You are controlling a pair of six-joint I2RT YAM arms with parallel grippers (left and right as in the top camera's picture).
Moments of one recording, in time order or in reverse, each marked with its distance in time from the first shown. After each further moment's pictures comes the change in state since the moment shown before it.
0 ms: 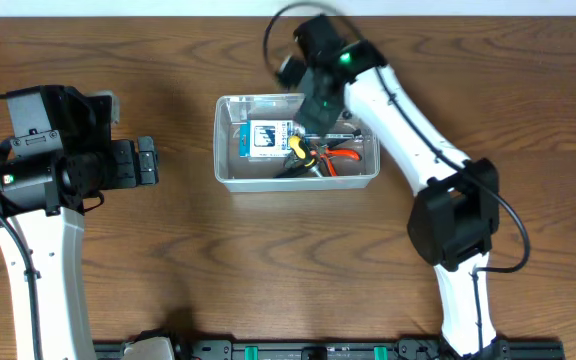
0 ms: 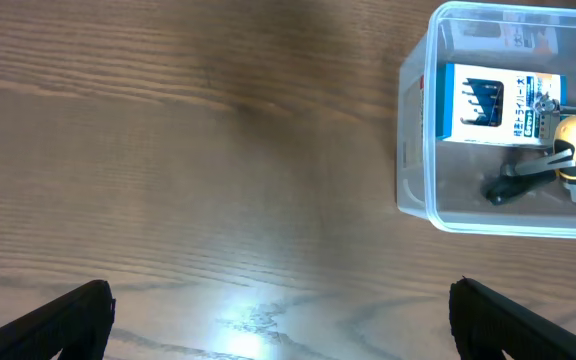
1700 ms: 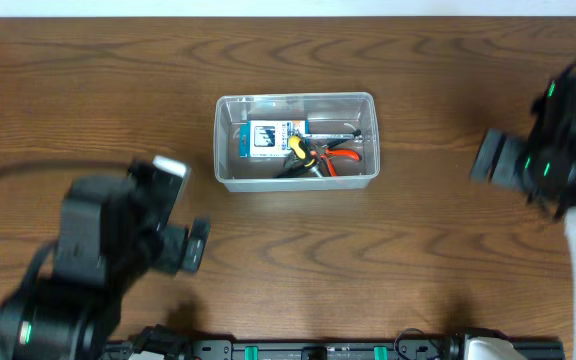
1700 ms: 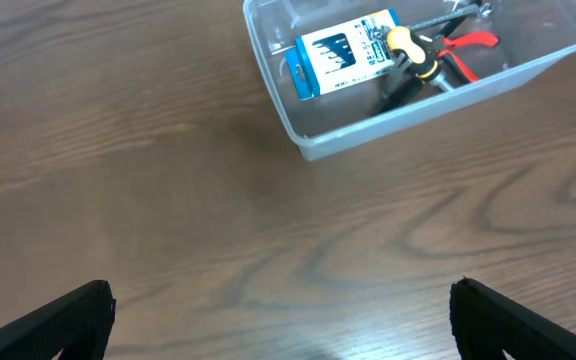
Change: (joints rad) left arm -0.450 -0.451 -0.122 -0.130 -0.140 -0.003; right arm -0.549 -0.993 -0.703 -0.244 -0.011 0.729
